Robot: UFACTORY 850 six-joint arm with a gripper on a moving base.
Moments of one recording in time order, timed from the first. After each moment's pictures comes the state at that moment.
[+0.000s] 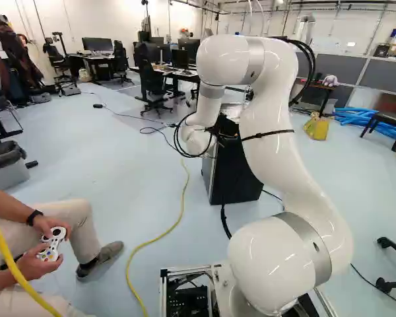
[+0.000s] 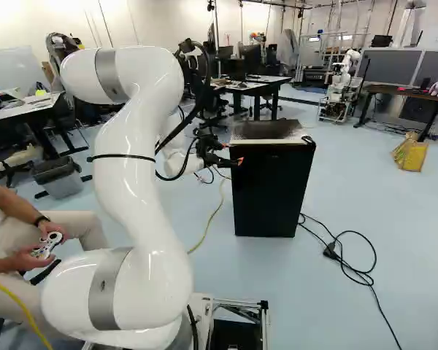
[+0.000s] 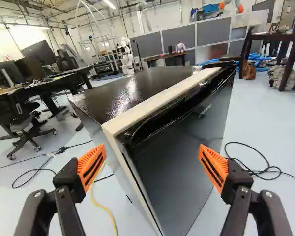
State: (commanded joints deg) arm 9.6 -41.8 -55.7 53.6 70.8 0.0
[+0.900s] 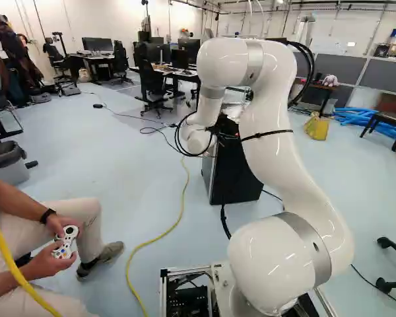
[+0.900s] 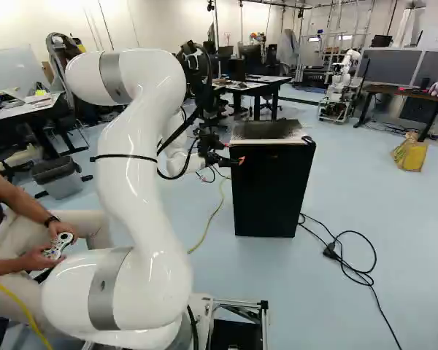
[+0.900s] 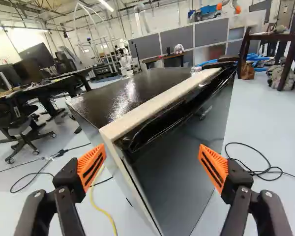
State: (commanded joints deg) arm 8.8 -42.8 -57.3 53.6 70.8 0.0
